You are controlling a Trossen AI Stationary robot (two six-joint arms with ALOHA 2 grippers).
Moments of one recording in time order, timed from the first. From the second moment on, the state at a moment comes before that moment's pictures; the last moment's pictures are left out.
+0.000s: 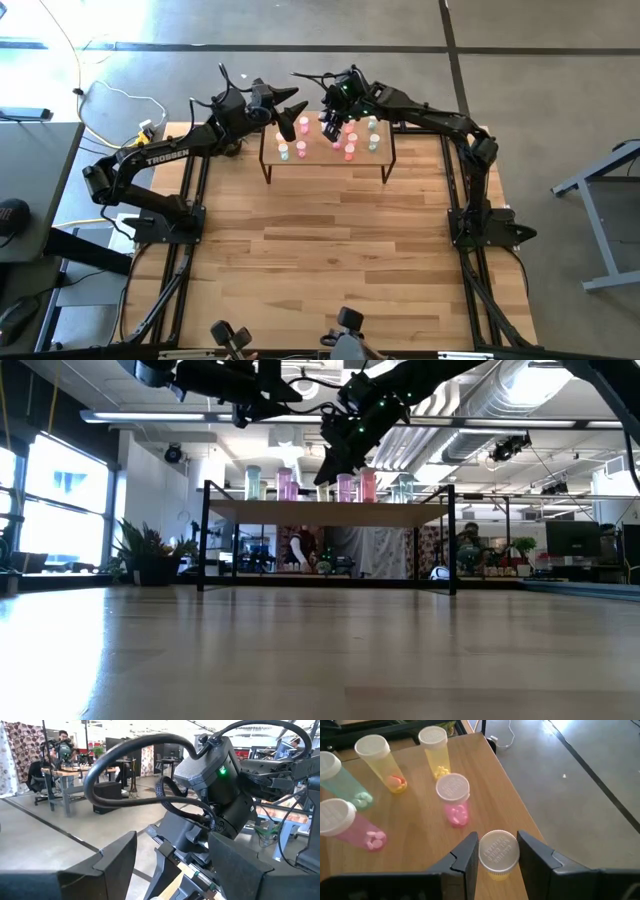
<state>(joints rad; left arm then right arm) 0.70 1.32 0.99 0.37 0.01 -0.04 -0.58 1.94 1.78 -0.53 -0.14 -0.19</state>
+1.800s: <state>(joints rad) 0.70 1.32 0.99 0.37 0.01 -0.04 -0.58 1.91 1.78 -0.55 -0.11 -0.13</state>
